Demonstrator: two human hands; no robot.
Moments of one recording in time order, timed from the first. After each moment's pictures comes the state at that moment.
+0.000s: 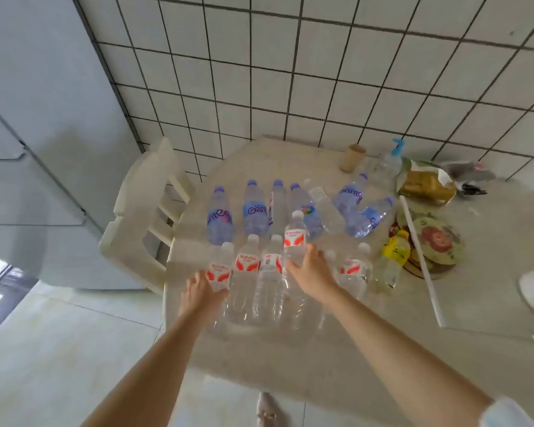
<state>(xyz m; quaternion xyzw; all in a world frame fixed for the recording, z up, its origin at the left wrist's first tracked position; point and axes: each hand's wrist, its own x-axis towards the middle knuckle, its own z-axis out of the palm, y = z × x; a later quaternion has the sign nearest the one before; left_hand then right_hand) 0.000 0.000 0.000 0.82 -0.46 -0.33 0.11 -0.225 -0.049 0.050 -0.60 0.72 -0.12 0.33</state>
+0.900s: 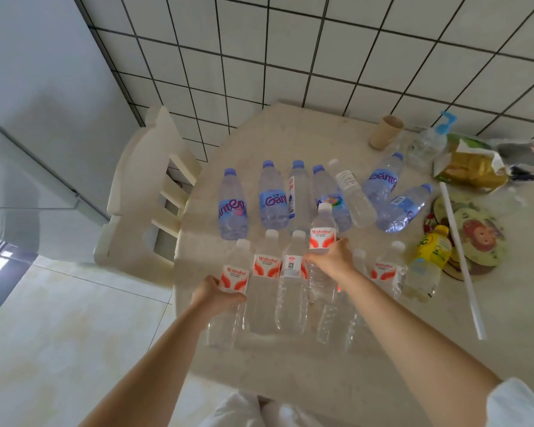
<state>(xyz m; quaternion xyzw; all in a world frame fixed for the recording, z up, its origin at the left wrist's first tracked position) 0.037 -0.050 -0.033 0.79 -0.32 -0.52 0.07 -0.211 -0.130 -0.009 -0.40 0.81 -0.12 0.41</state>
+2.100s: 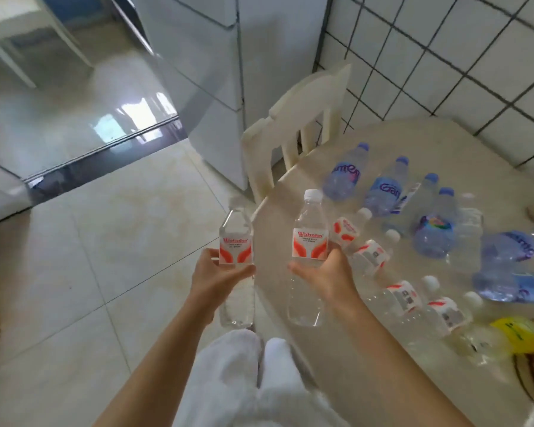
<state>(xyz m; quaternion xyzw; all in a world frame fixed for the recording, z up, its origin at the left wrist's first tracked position) -0.004 0.168 0.027 0.81 -0.01 -0.36 0.46 -0.145 0.015 0.049 -0.66 0.52 -0.09 0.54</state>
